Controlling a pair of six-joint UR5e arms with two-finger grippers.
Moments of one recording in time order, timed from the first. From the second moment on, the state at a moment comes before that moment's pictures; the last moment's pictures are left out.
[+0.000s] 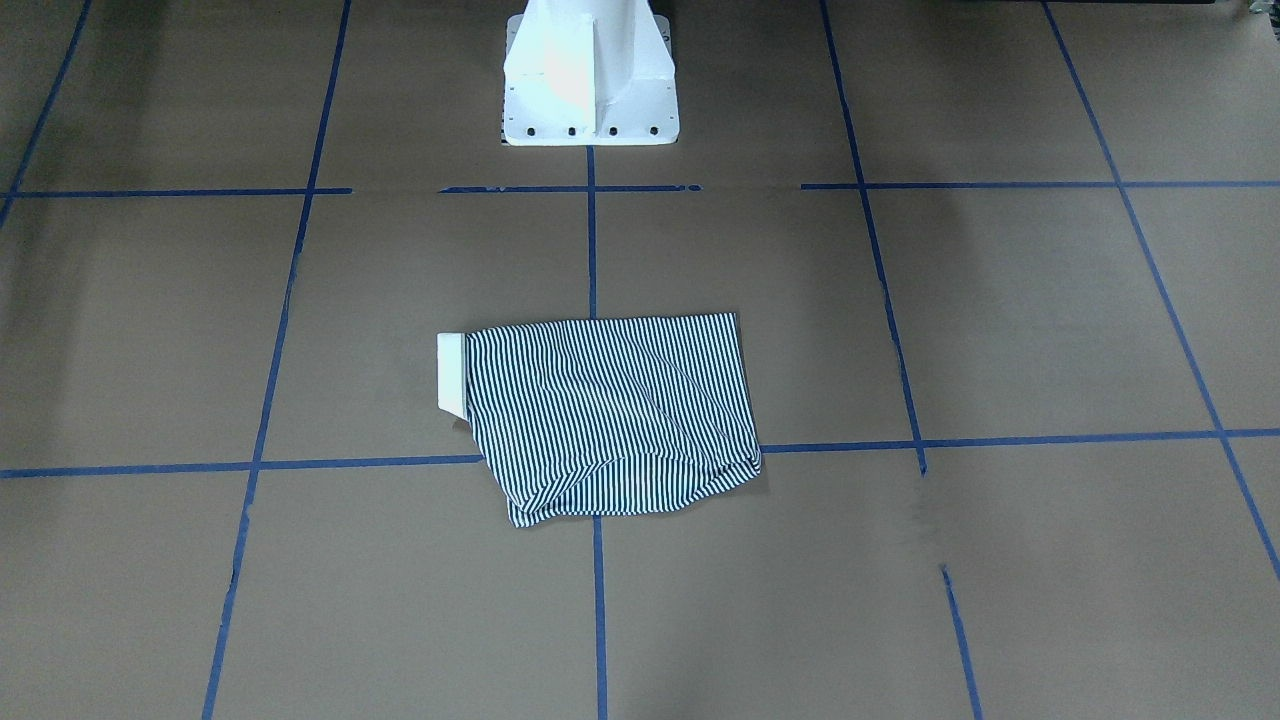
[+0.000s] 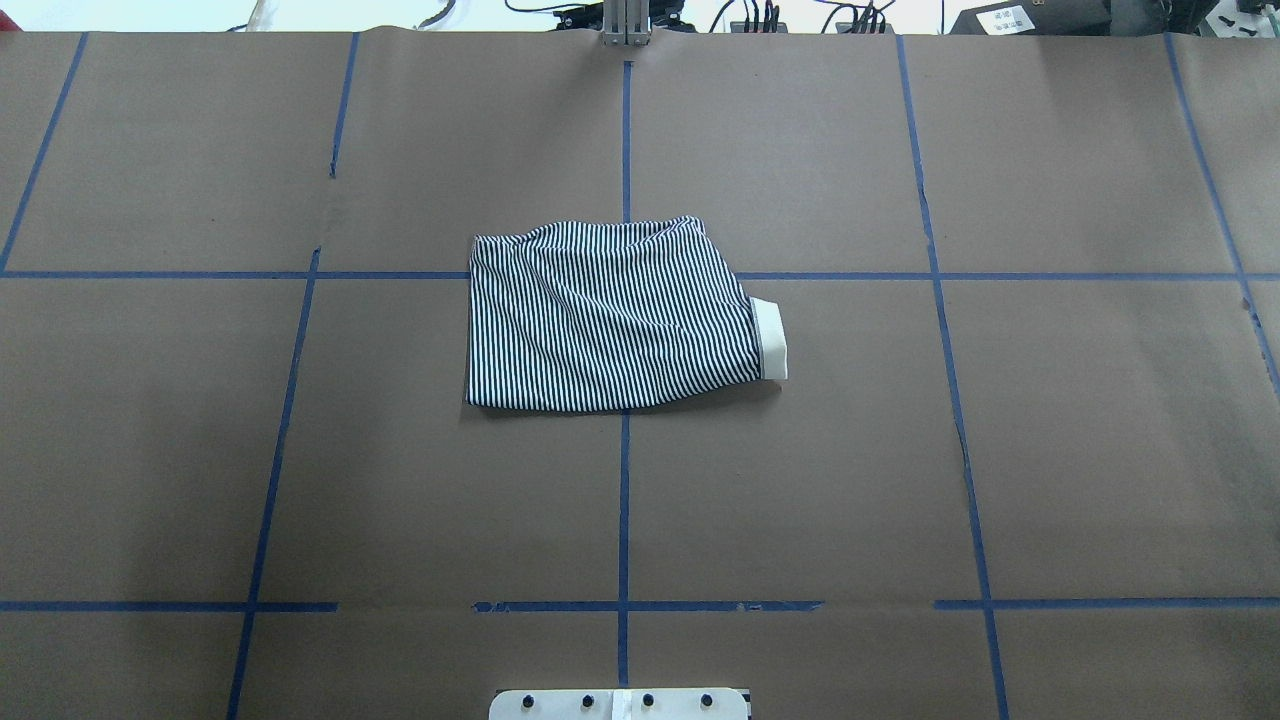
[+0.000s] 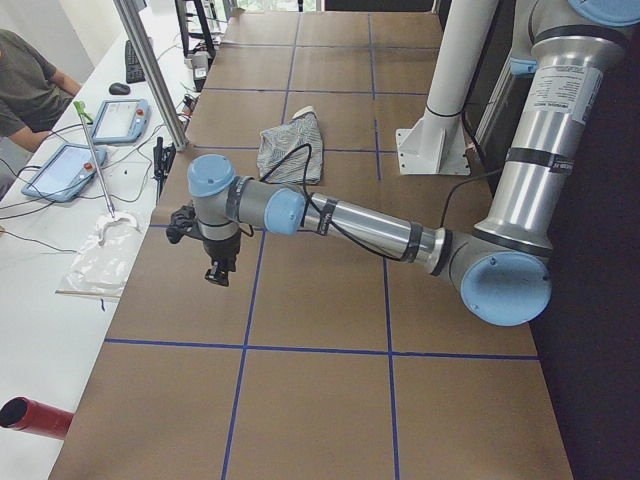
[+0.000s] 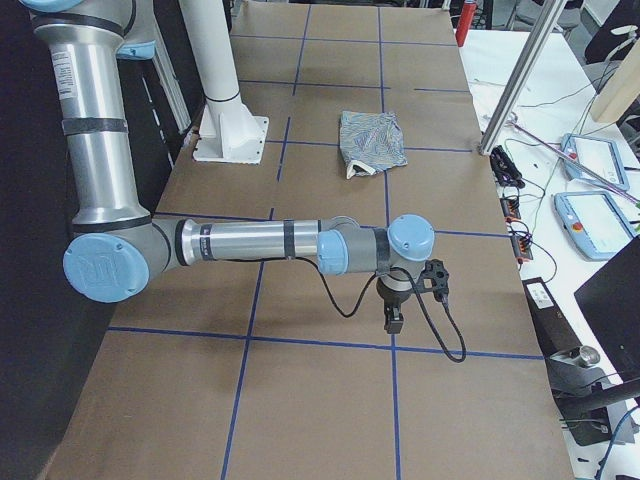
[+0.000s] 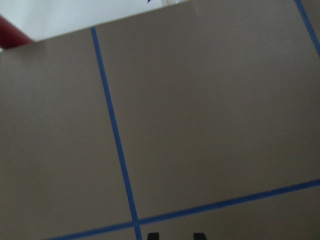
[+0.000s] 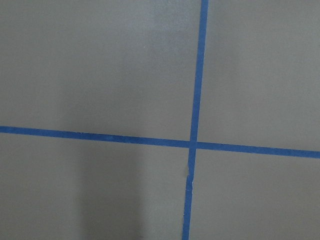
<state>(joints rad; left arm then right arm) -1.48 -1.72 -1.69 -1.45 -2.28 -0.02 1.51 -1.46 1.54 -1.57 2.35 0.04</state>
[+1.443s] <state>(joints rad) -1.49 -1.68 -1.68 -1.46 -2.42 -0.02 1.47 -1.51 1.74 -1.69 2.34 0.05</state>
